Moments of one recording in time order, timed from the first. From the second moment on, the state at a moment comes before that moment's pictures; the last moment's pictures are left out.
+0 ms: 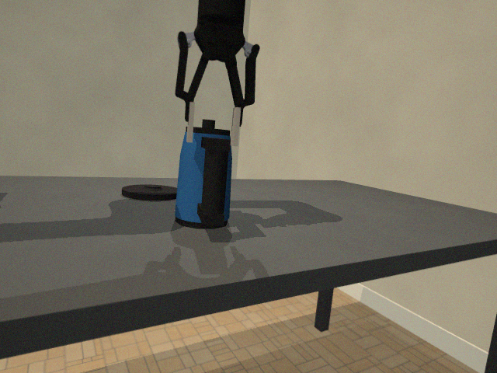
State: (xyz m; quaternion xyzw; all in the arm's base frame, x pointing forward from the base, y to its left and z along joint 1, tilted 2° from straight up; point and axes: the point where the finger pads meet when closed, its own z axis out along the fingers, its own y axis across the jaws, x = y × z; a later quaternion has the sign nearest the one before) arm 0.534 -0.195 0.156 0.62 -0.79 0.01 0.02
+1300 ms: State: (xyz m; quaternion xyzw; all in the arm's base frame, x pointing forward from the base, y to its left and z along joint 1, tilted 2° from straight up) arm 0.534 -0.196 0.125 0.62 -0.79 0.01 0.02
